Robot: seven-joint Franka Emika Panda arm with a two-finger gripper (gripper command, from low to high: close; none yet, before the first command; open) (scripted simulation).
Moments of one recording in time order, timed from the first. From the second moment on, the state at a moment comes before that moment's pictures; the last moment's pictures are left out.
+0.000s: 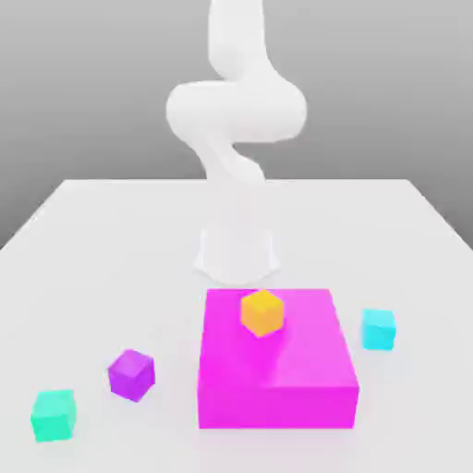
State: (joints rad) arm -0.05 -0.71 0.00 -2.31 0.00 2.34 0.88
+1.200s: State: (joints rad) arm -0.44 0.45 -0.07 -2.40 0.11 2.85 1.61
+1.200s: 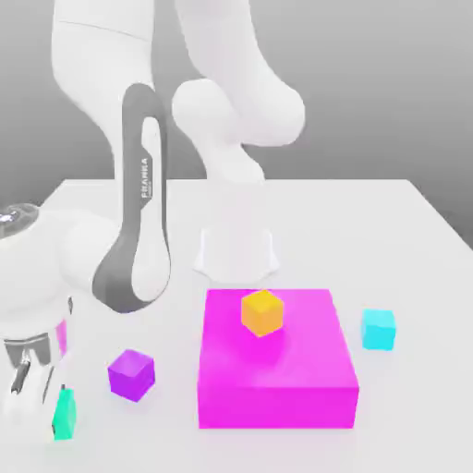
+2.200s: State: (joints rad) arm -0.05 -0.49 0.11 -2.89 0.10 2.40 1.42
